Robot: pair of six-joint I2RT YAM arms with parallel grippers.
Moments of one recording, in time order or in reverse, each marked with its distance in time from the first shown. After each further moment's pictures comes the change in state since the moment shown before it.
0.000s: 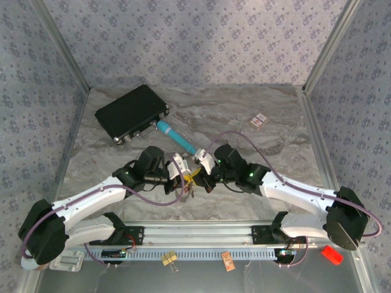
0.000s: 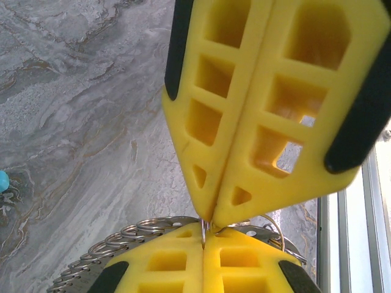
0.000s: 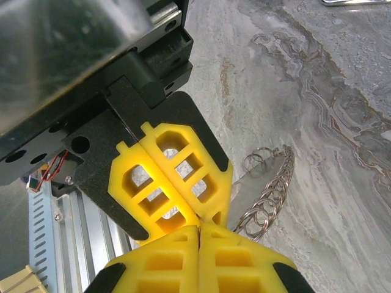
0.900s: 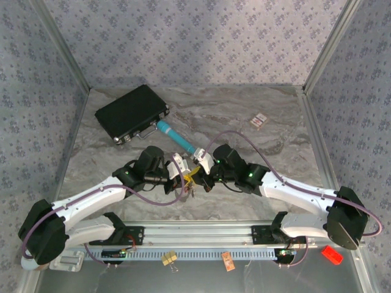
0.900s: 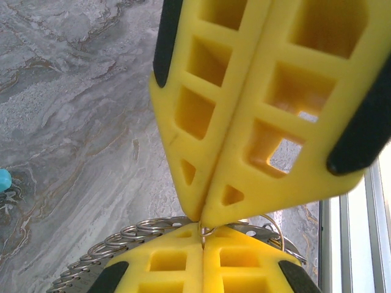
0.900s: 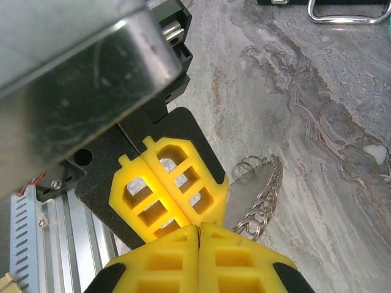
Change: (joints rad) left arm 0.003 0.000 0.000 -0.001 -0.001 0.000; right arm 0.014 0.001 0.013 0.006 0.048 -0.041
